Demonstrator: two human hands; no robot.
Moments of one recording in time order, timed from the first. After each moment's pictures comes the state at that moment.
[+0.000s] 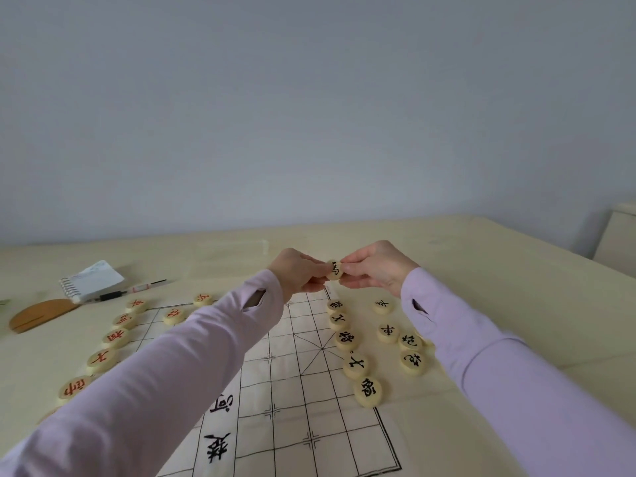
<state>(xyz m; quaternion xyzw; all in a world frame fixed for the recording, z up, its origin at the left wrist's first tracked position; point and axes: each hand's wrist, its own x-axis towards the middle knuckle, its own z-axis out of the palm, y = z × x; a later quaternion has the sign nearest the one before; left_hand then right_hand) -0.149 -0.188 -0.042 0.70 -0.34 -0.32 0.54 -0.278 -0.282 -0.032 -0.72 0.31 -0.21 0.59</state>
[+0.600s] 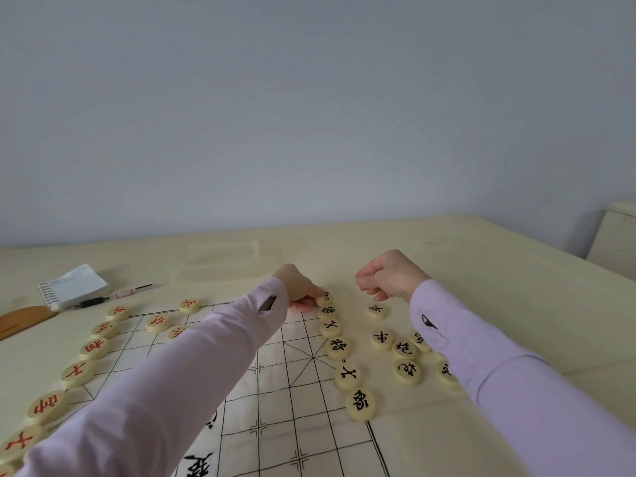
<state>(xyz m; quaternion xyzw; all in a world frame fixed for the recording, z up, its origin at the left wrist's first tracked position) -0.138 -0.216 -0.064 0.80 -0.32 -0.32 0.39 -0.291 -0.313 -0.050 -0.79 0.39 -0.19 0.44</state>
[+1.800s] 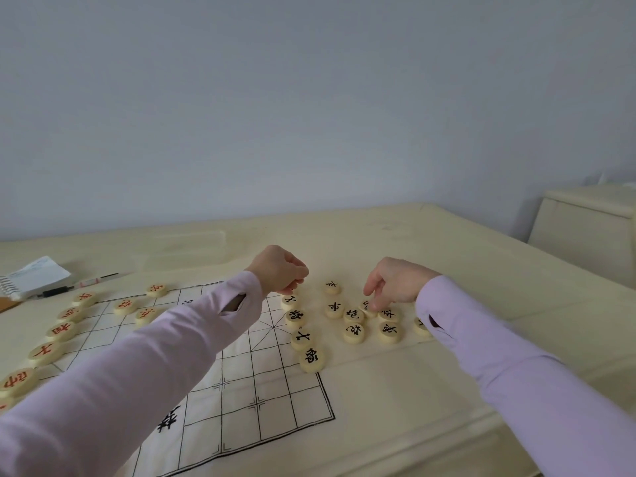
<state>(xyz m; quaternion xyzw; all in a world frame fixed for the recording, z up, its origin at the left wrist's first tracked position) -0.197 -0.190 -0.049 0.76 -0.43 -0.25 0.41 -0.384 -0.301 -0.047 -0.89 0.40 0.01 0.22</state>
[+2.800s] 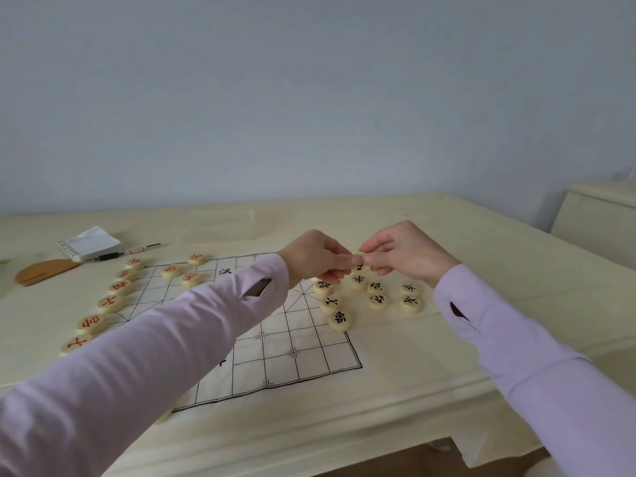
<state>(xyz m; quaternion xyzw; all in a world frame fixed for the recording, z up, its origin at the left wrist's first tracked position) -0.236 -0.138 -0.036 0.68 -0.51 -0.32 0.42 -0.382 -0.229 -0.028 -0.84 0.31 -0.22 0.37</state>
